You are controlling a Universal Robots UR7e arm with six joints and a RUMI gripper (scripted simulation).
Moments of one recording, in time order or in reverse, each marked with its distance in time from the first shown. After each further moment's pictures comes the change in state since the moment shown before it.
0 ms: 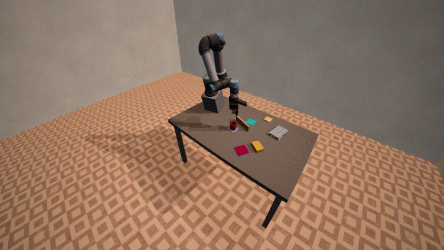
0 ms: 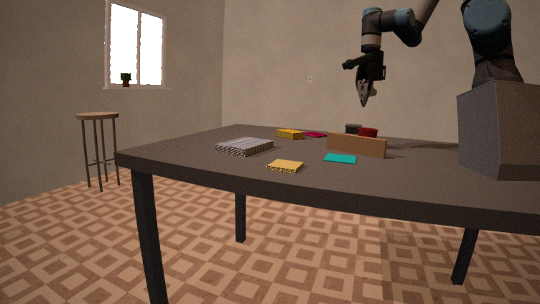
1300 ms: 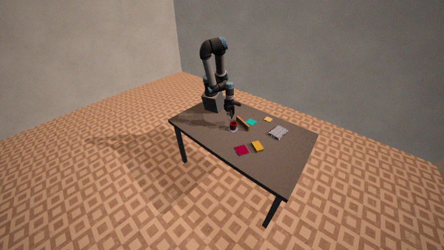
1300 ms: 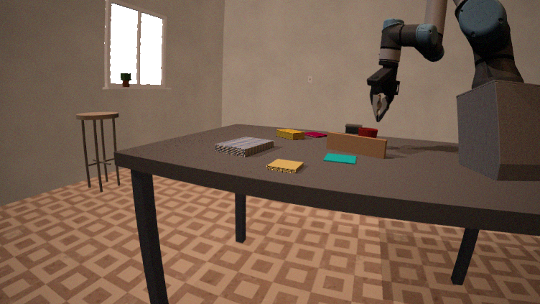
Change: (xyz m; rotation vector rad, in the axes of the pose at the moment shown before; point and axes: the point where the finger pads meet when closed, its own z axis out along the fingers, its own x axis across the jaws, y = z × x) arm -0.034 0.051 0.051 -0.051 0.122 -0.420
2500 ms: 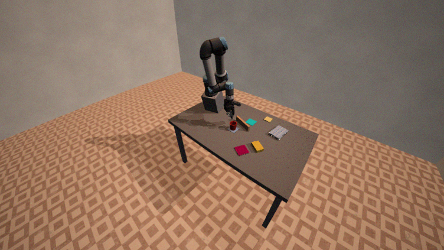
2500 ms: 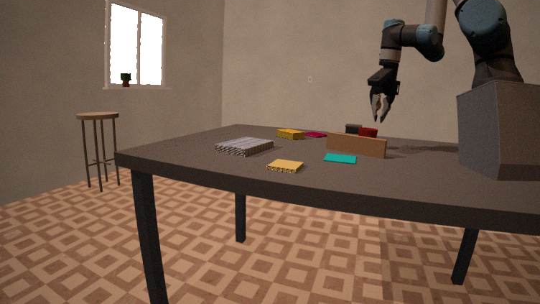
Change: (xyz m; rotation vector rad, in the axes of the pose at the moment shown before) arm -0.001 0.001 0.000 -0.001 0.002 -0.007
